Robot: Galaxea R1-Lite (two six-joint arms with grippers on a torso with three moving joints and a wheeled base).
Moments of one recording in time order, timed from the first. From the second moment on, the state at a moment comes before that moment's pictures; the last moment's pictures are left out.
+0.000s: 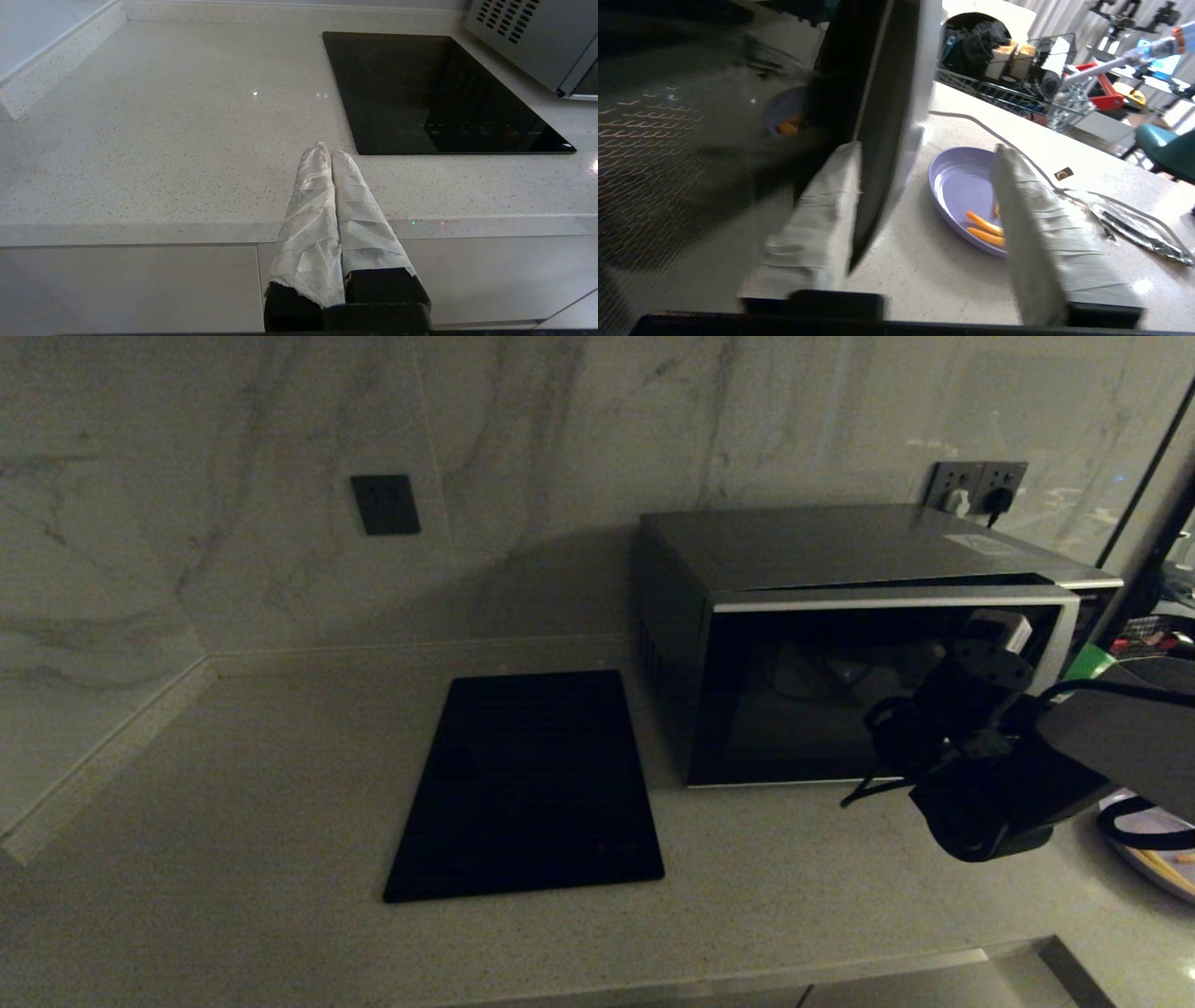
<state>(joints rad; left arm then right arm) 0.00 0.00 0.00 -0.01 0.03 -0.07 0.19 2.22 -1.03 -1.50 -1.34 -0.42</state>
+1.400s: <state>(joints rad) 0.00 0.00 0.00 -0.01 0.03 -0.07 0.72 1.53 -1.14 -0.94 -1.08 -0.58</state>
